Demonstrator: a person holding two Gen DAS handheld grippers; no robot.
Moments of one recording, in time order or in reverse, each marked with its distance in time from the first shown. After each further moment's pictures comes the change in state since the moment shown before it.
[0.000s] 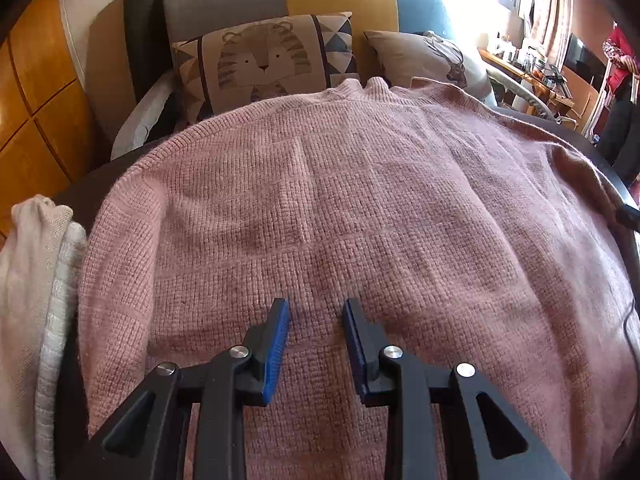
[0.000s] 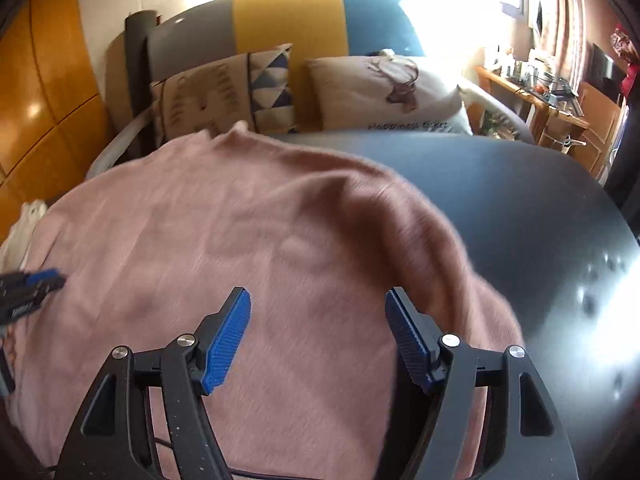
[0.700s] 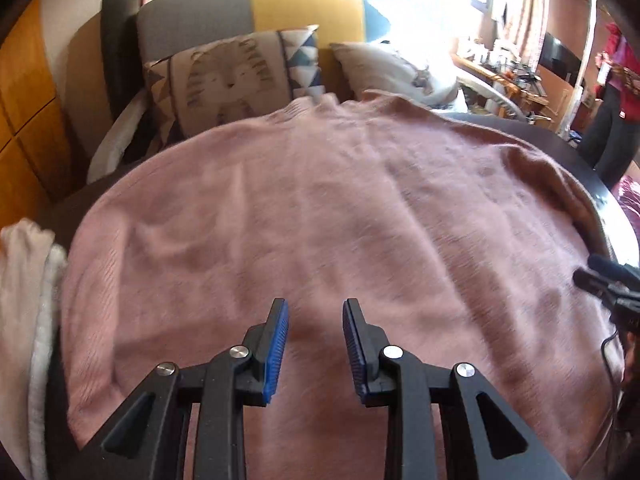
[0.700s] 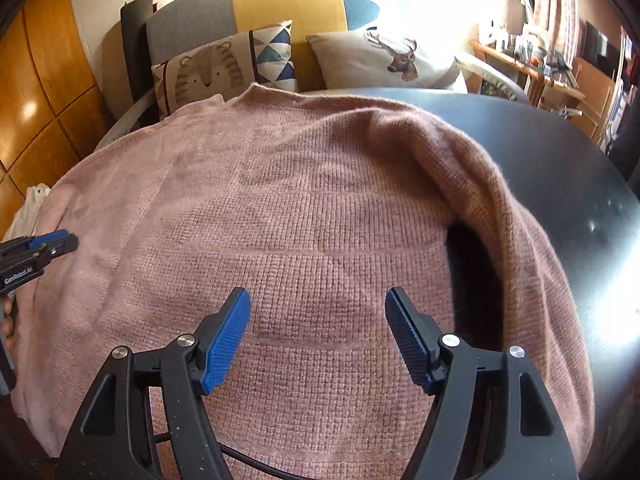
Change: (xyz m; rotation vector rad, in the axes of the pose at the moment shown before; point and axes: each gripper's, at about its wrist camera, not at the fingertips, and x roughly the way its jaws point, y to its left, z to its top) left arm -0.015 -0.048 0.019 0.056 -0.052 -0.083; right arm 0.005 0.030 -0.037 0.054 0.077 0.034
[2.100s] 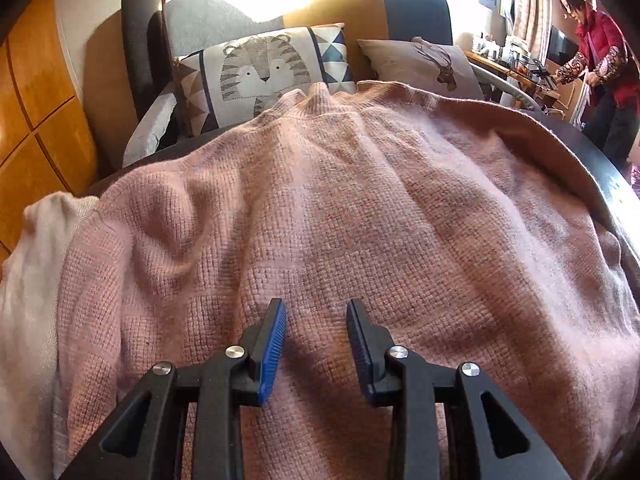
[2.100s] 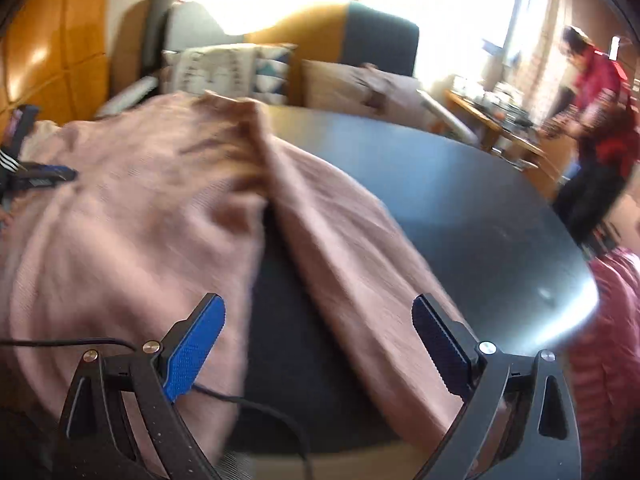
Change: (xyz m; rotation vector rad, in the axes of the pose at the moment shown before) left arm -0.013 0.059 -0.031 0.021 -0.006 0.071; right arm -0.132 -0.040 -0.060 -0.143 -0.093 -0.296
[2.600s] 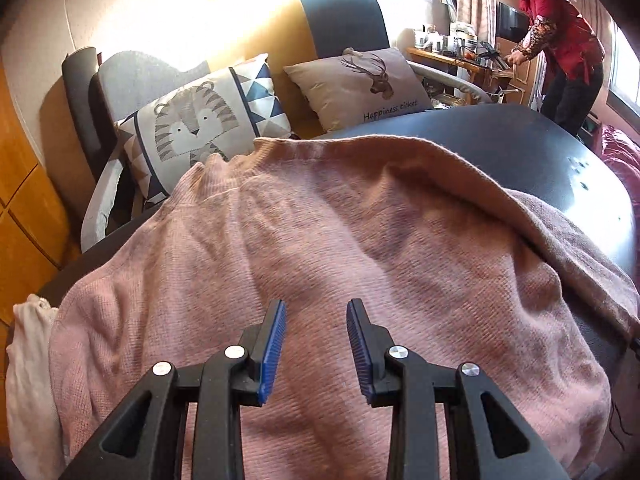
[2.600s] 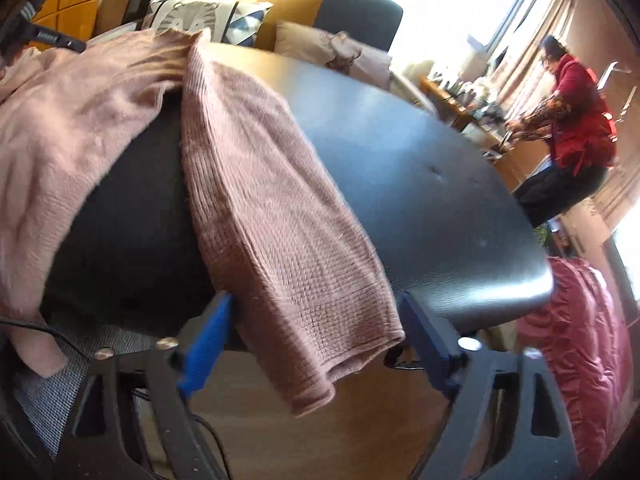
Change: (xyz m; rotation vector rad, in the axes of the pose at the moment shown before) left arm -0.009 -0.119 0.037 0.151 -0.040 -0.045; right arm 0.028 -0.072 -0.075 -0.120 0.054 -0.004
